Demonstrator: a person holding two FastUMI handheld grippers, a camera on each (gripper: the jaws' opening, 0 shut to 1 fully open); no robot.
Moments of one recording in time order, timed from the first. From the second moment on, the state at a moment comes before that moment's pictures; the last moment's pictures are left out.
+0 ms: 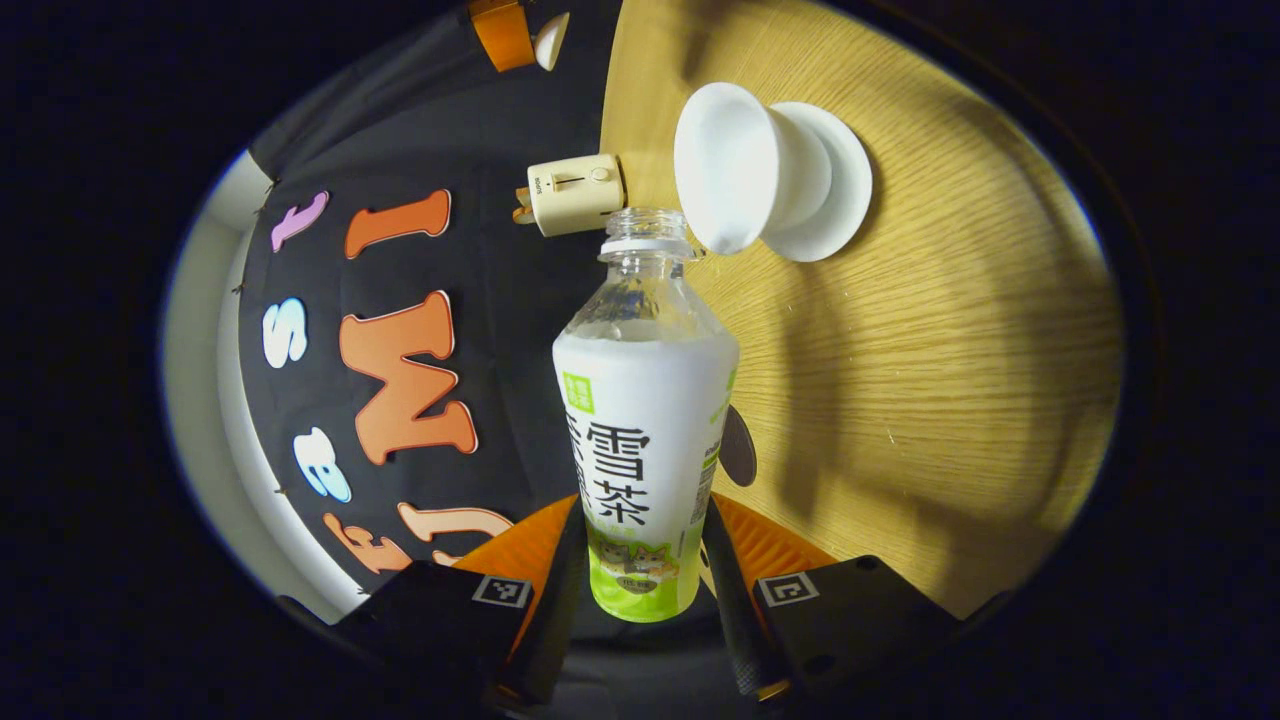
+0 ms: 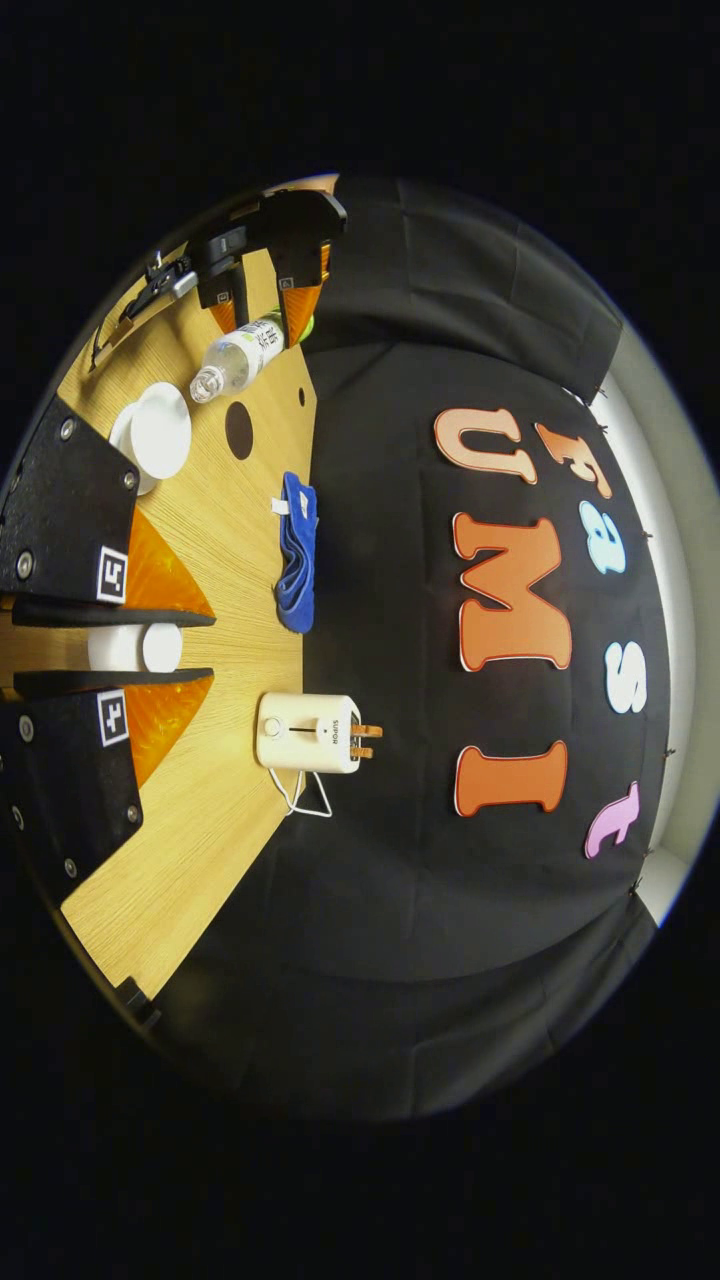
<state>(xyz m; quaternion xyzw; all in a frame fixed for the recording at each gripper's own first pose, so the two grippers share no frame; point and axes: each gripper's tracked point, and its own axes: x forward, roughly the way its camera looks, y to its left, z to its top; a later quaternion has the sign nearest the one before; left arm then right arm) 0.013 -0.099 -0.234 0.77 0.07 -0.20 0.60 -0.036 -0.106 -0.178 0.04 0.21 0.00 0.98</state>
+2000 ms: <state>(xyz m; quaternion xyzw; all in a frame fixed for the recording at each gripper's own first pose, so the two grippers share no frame) 0.042 -0.130 -0.159 0.86 -0.05 -0.17 0.49 -0.038 -0.115 -0.170 0.03 0.20 -0.01 0.98</state>
